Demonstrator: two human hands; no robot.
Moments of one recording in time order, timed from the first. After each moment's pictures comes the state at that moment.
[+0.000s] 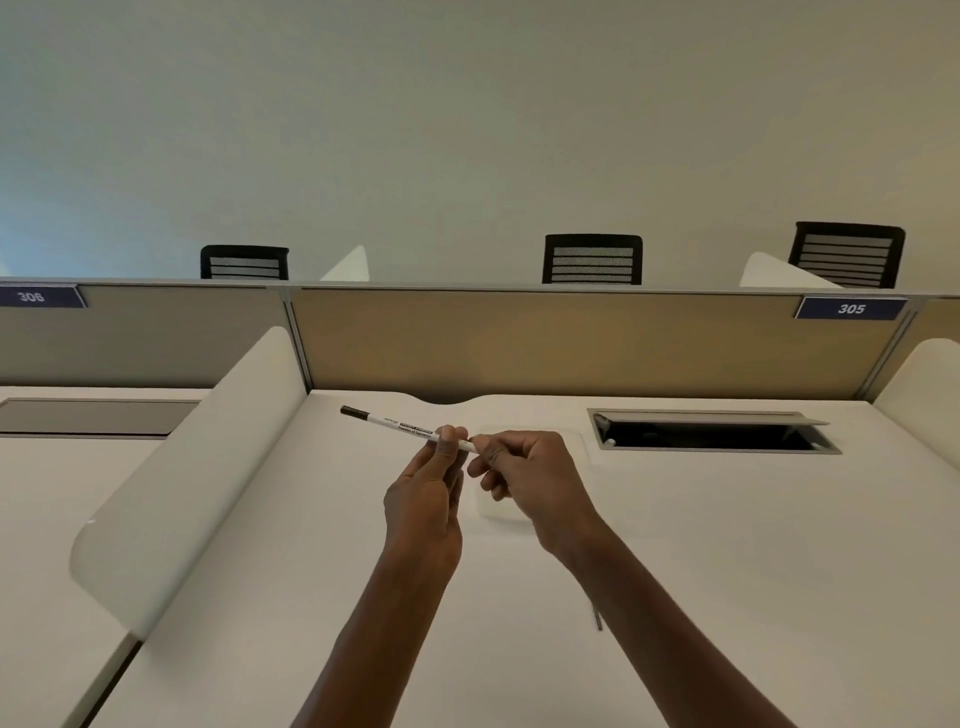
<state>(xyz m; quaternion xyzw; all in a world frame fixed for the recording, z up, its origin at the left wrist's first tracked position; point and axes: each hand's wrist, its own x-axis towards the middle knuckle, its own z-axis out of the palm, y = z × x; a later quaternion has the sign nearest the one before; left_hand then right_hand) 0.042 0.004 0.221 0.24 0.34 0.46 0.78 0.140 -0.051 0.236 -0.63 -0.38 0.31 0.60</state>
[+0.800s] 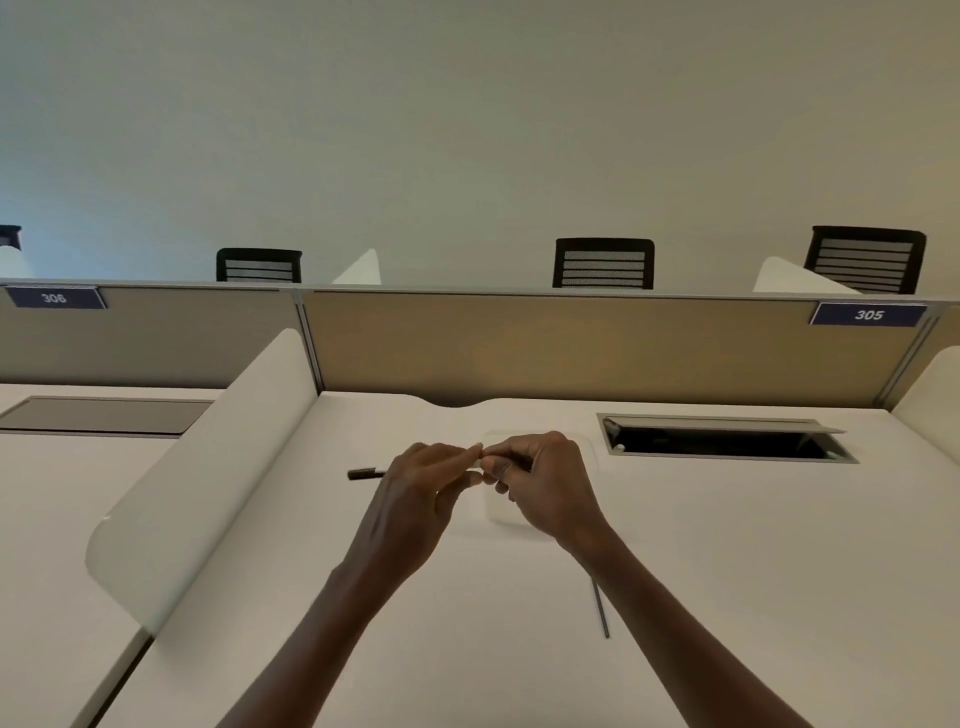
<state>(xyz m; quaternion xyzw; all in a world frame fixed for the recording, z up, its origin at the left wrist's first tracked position) 0.005 0.033 0.208 0.89 0.17 0.40 0.12 0.157 -0.046 0.225 -0.66 -0.53 0.15 0.52</state>
